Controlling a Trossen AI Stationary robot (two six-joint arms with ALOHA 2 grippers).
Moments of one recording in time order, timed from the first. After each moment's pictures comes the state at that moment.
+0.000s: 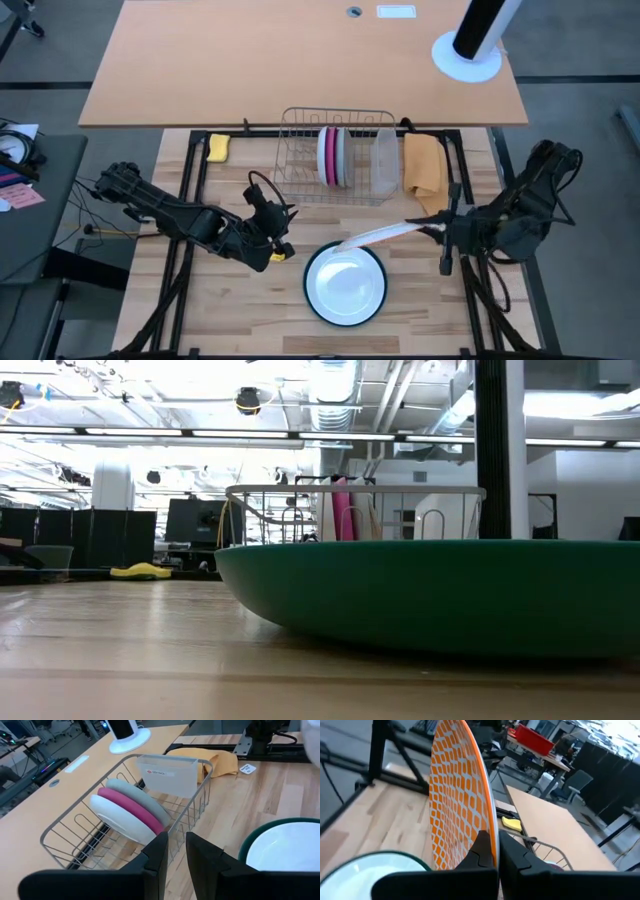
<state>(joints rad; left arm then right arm) -0.45 1.43 1.39 -0.72 -1.00 -0.41 0.82 1.03 1.22 -0.55 1.02 -0.12</state>
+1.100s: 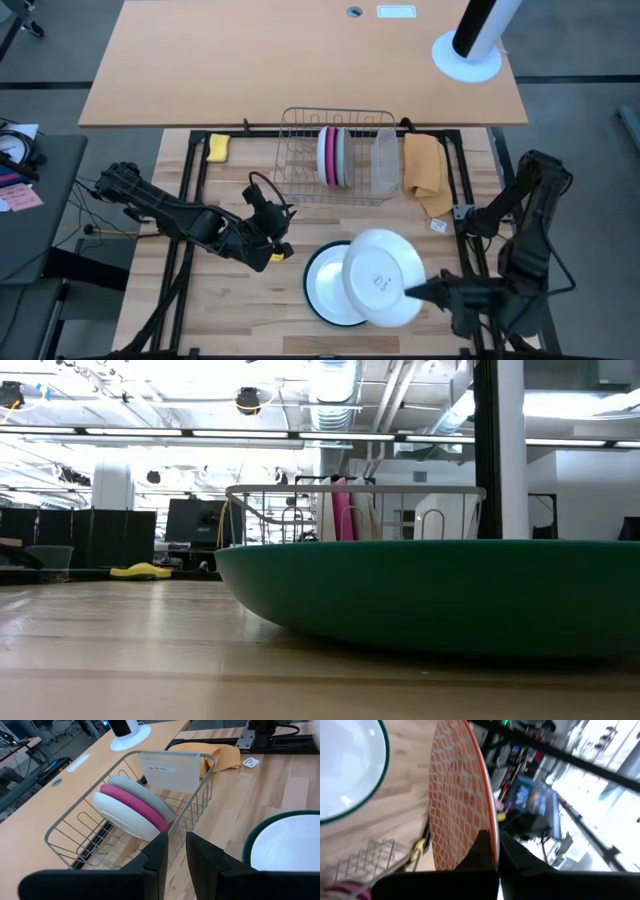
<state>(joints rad) -0.45 1.43 1.39 -0.75 -1.00 -0.41 1.08 1.29 1.22 -0.37 1.06 -1.54</state>
